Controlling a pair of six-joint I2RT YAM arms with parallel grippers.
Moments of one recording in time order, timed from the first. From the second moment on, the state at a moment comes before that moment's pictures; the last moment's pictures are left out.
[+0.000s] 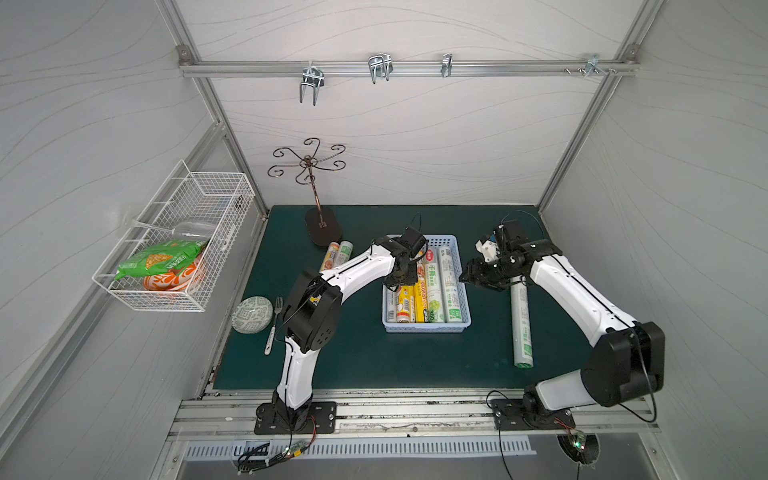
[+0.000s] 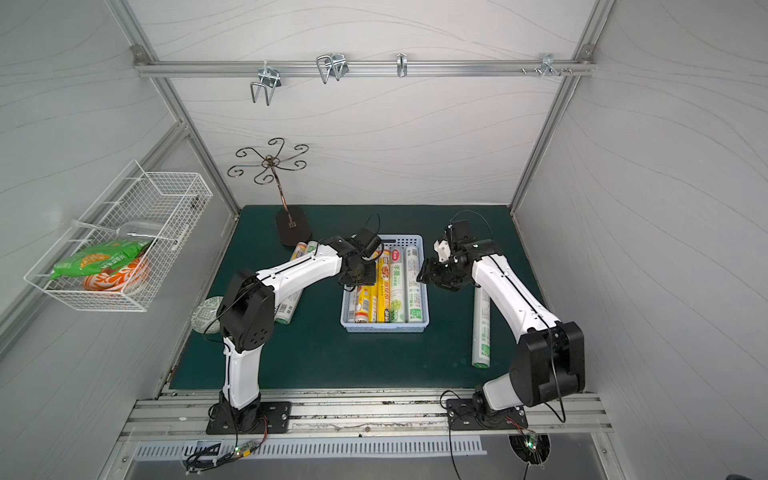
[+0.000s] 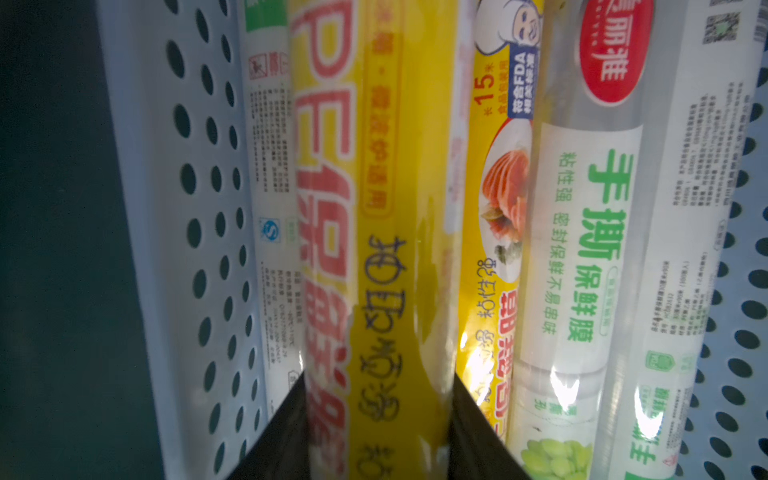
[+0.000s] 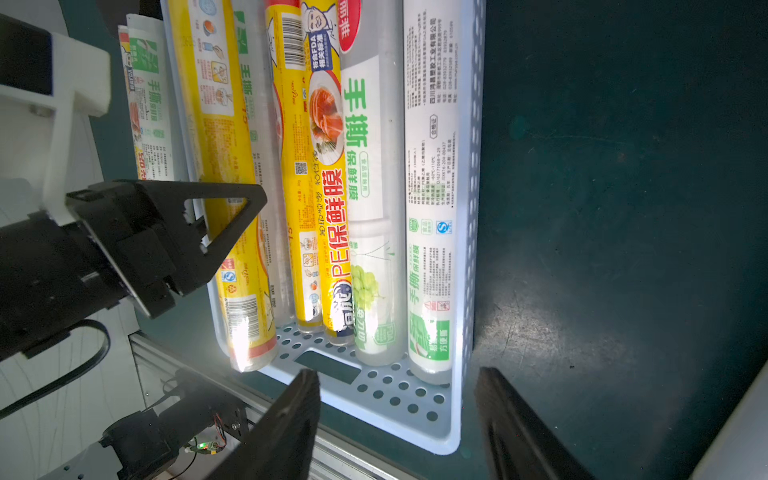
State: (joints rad) left arm -0.68 2.02 1.65 -0.89 -0.09 -0.69; right arm 0.31 1.45 1.23 -0.95 -0.39 0.37
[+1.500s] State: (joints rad) left arm -0.39 1.72 1.40 -0.94 -0.36 -0.53; right arm 0.26 1.42 1.23 -0.98 -0.33 0.32
